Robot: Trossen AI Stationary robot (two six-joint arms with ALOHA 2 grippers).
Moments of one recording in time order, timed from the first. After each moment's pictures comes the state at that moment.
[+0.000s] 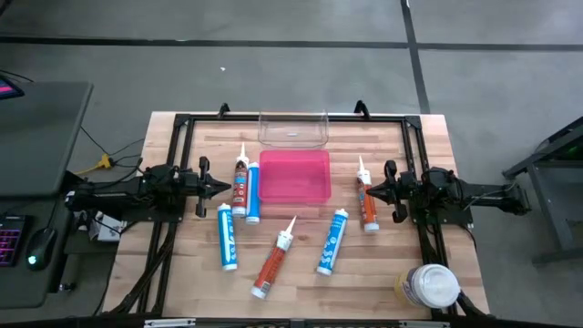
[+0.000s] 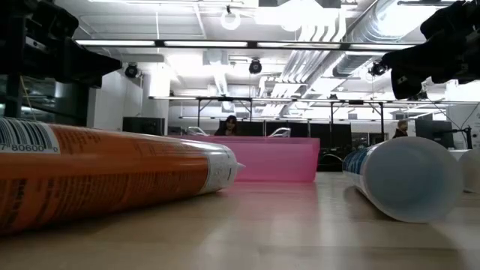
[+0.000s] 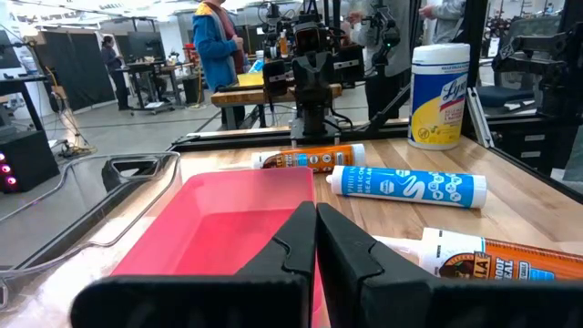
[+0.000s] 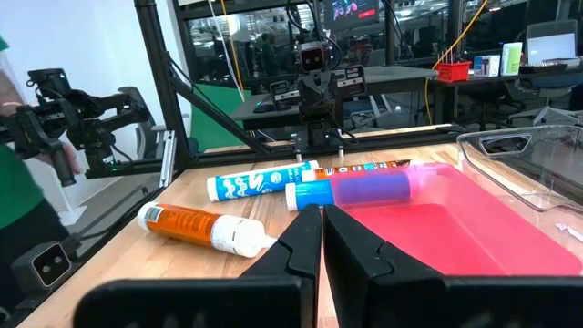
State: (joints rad) left arm 0.05 0.01 0.02 0.00 0.01 0.10; right arm -0.06 0.02 0.01 0.05 -0.11 0.13
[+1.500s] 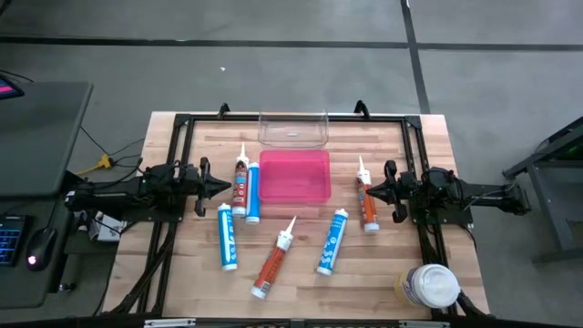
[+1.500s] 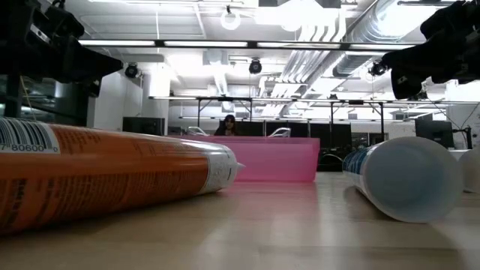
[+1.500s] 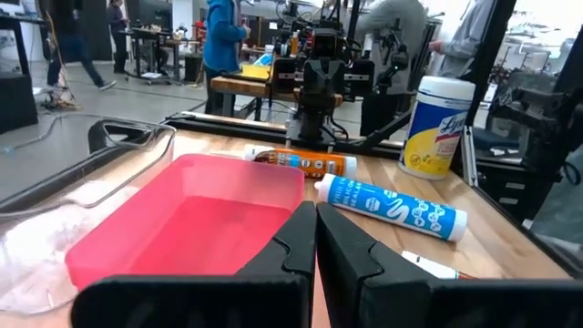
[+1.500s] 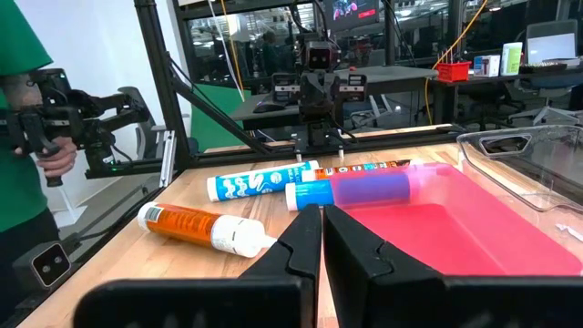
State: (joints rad) left arm 0.05 0.01 0.02 0.00 -0.01 -0.14; right arm -0.06 0.02 0.01 0.05 -0.11 0.13
